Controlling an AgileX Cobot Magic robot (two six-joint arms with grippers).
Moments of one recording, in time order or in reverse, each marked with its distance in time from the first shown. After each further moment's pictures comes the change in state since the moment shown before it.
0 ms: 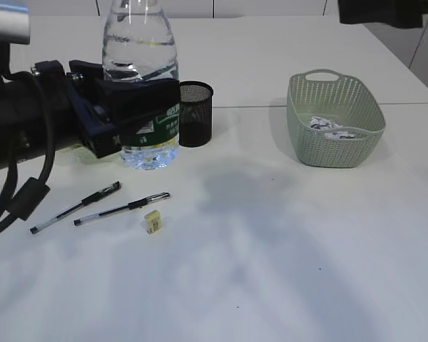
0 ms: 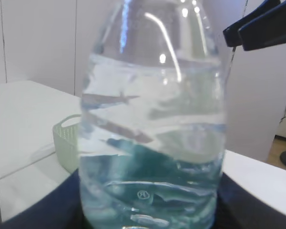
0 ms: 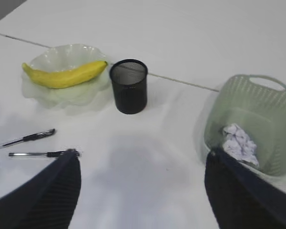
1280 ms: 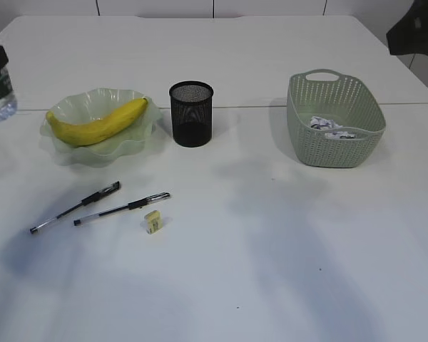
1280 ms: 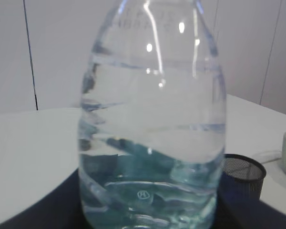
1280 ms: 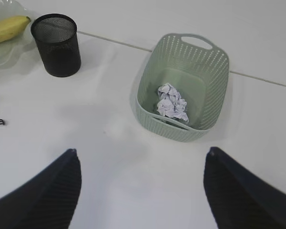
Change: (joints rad) left arm 0.592 0.126 0.000 -0.115 -0.110 0.217; right arm -0.009 0.000 0.000 -0.347 0.161 0.234
